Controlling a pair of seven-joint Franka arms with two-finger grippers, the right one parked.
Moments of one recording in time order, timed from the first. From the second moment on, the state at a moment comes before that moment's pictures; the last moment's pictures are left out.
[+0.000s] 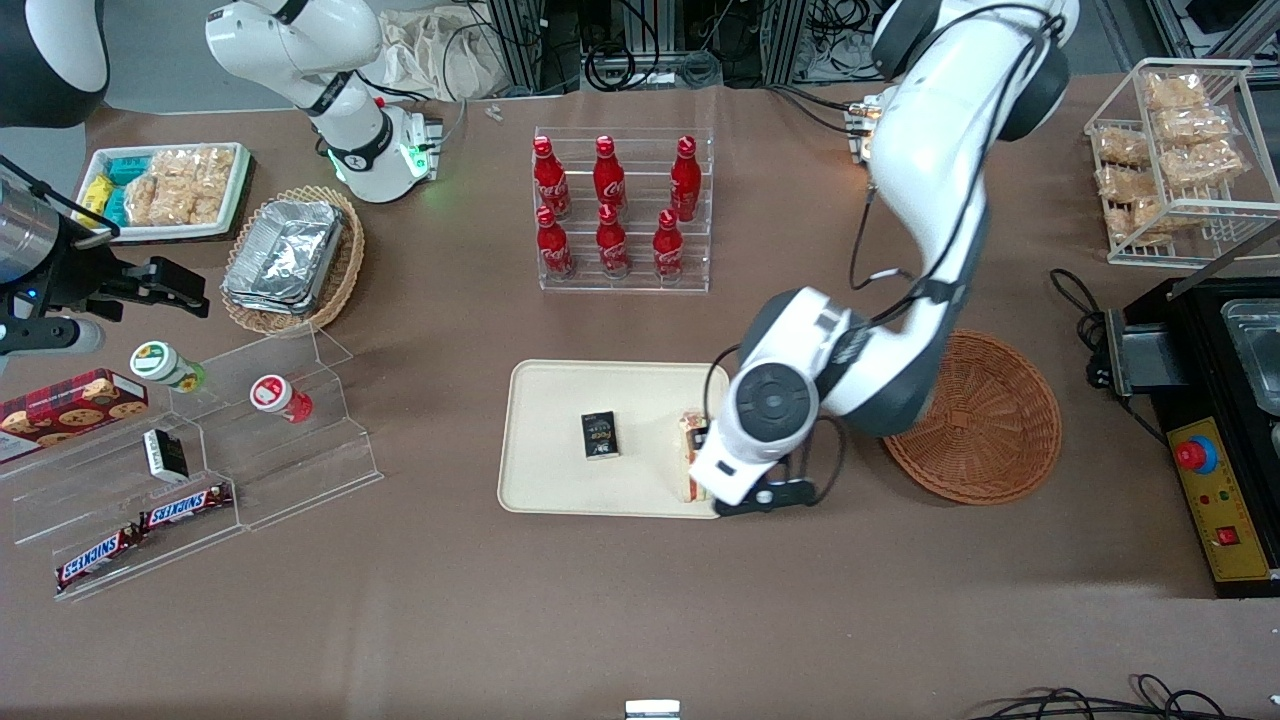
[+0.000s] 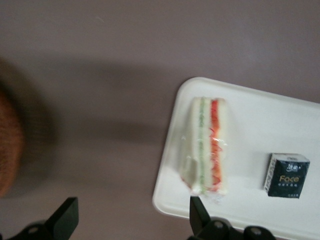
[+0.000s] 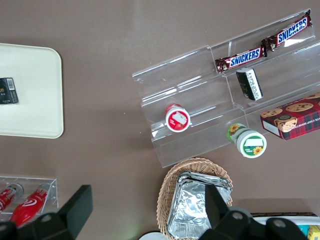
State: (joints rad) arm -0.39 0.79 -0.19 -1.01 0.09 1.64 -0.74
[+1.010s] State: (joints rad) arm -0.27 0.12 0.15 -1.58 -0.01 1.54 -0.07
